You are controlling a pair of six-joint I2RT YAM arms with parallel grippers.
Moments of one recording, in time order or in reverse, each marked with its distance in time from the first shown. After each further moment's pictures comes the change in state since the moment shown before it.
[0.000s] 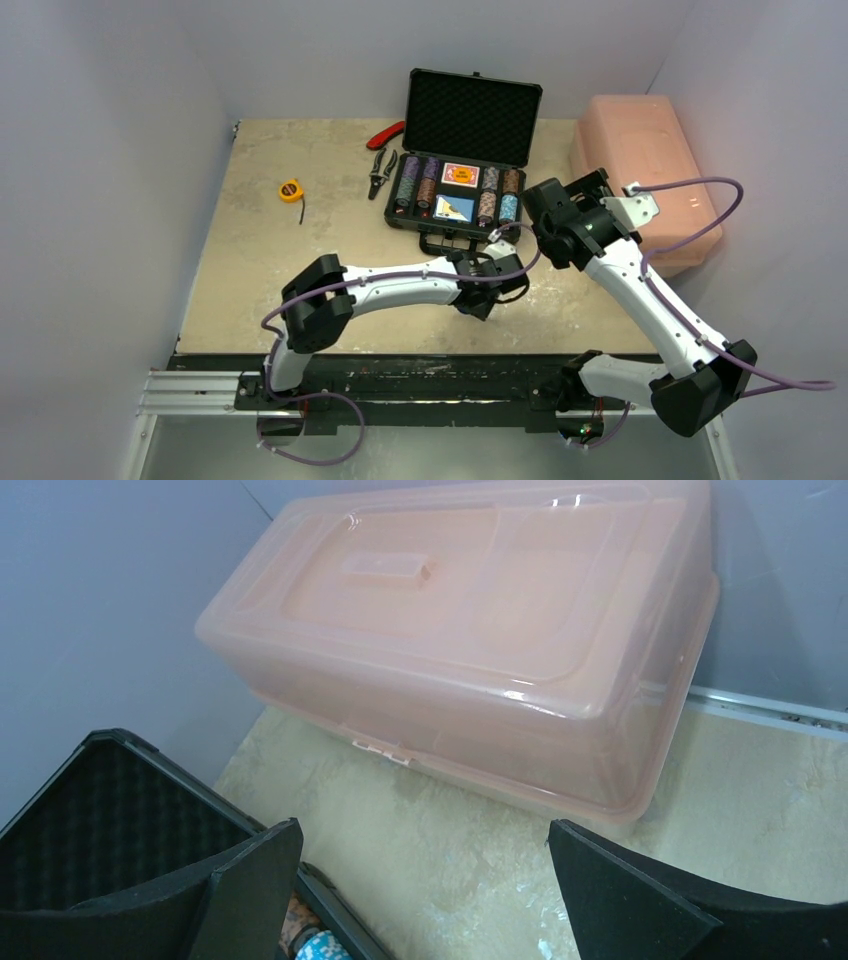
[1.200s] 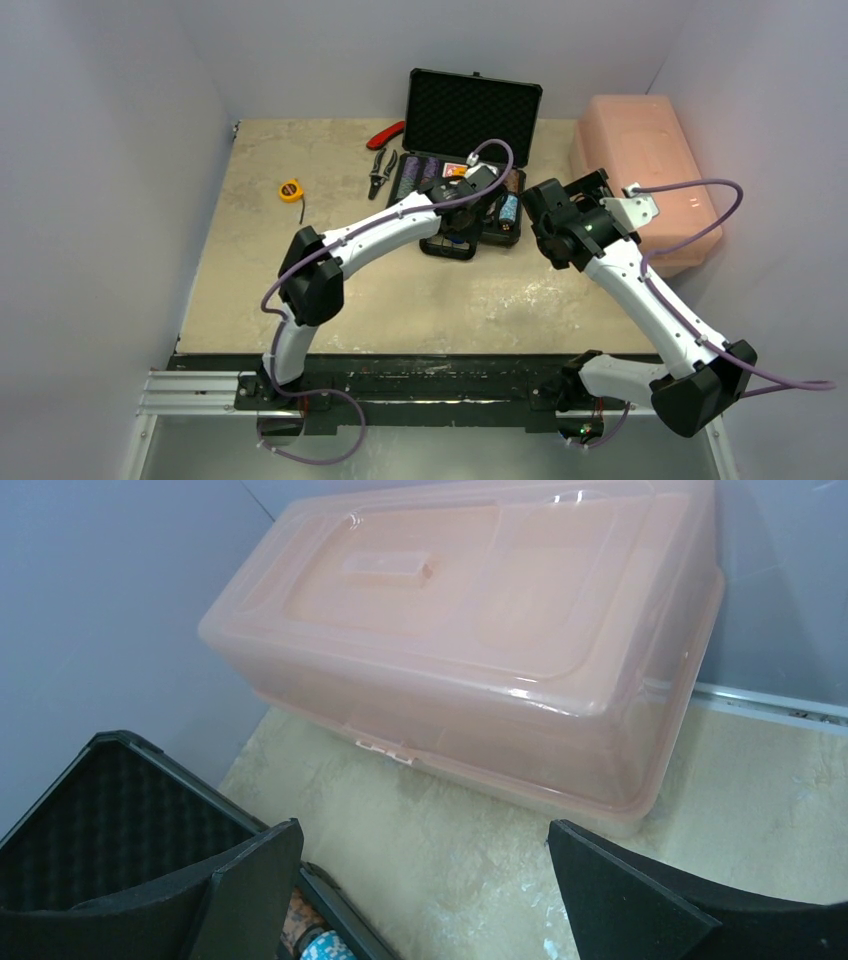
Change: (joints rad) left arm 0.279 0.037 0.288 -0.040 0.029 0.164; right arm 0.000 -0.002 -0.005 0.004 -0.001 0.015
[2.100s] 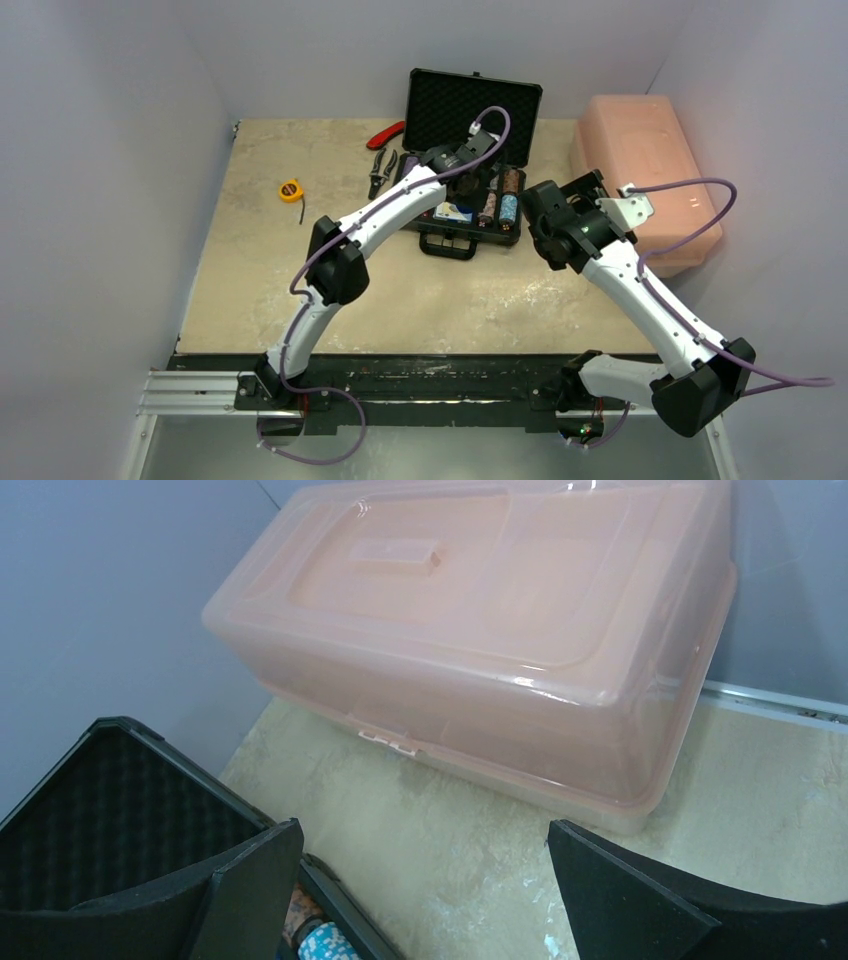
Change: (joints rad) left arm 0.111 0.264 0.448 -0.106 0.082 0.080; right arm 0.011 0.000 -0.027 0.048 0.000 -0.033
